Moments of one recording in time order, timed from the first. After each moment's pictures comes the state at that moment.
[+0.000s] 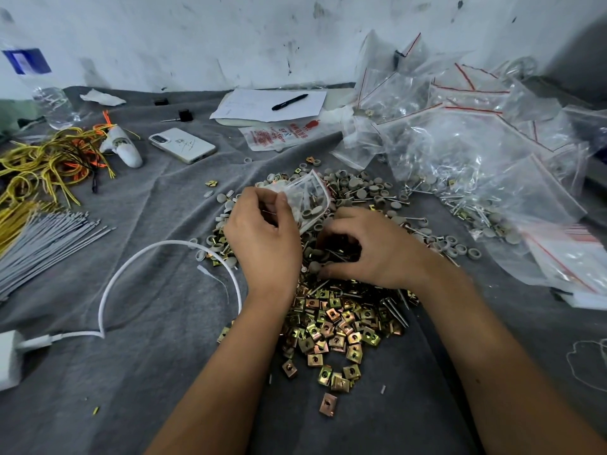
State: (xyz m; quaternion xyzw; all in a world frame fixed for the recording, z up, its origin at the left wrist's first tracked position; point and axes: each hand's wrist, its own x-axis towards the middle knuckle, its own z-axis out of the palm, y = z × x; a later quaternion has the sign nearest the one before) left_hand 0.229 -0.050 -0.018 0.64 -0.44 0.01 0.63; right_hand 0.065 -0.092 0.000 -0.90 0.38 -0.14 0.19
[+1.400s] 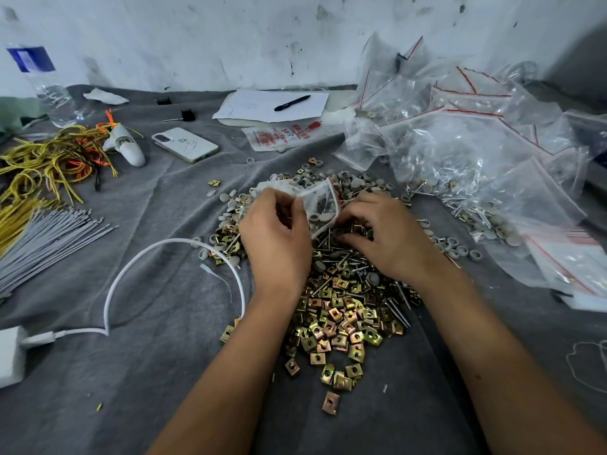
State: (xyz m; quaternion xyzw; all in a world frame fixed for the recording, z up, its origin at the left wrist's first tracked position) left_hand 0.228 -0.056 -0.024 0.64 -0.49 -0.02 0.60; right_hand 0.059 -0.101 -0.008 -0.86 0.42 -0.27 0.11
